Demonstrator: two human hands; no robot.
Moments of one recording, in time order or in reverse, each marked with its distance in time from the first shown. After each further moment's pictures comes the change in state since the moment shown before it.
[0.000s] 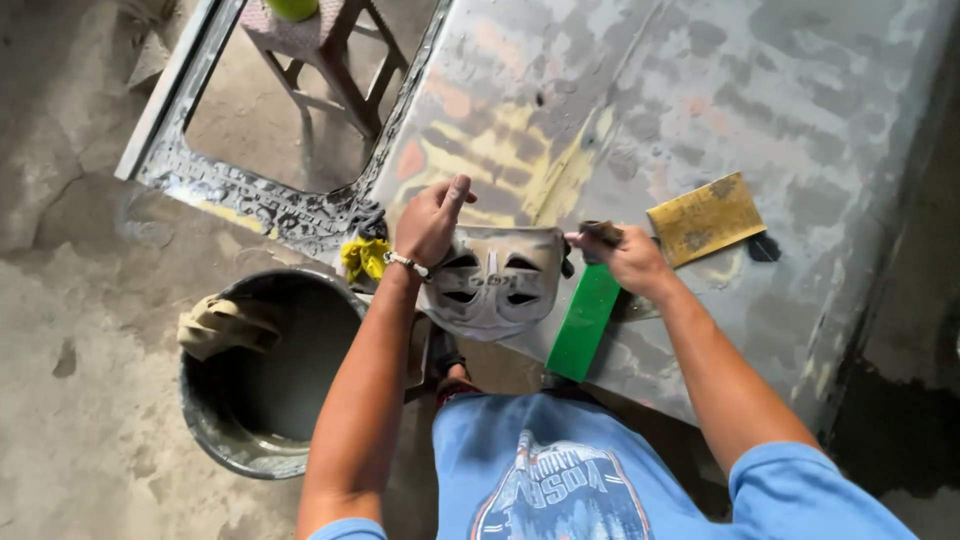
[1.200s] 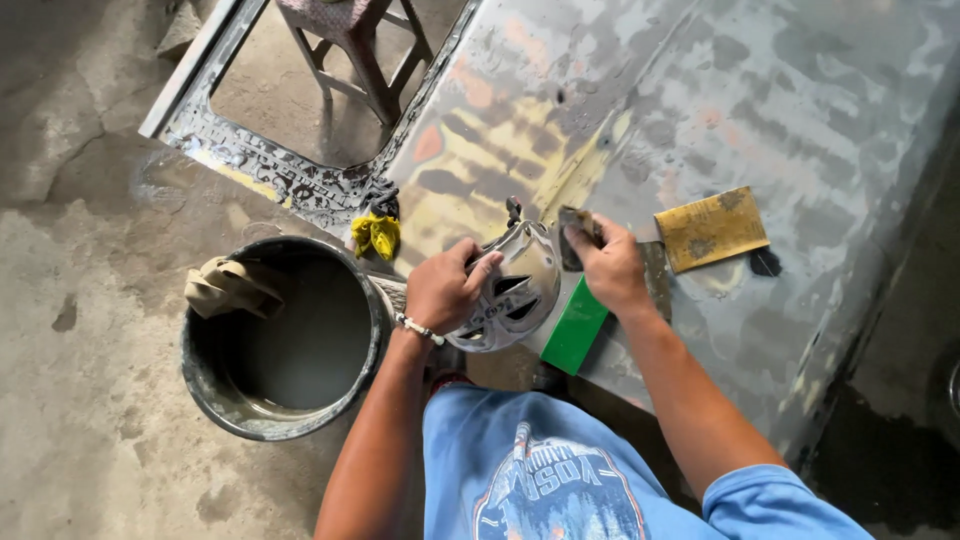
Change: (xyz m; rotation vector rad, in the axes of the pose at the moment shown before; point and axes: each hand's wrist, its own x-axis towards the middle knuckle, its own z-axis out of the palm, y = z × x) left_hand -0.113 0.045 0.007 0.302 -0.034 -0.086; right_hand -0.018 -0.055 0.059 0.179 0.317 -0.054
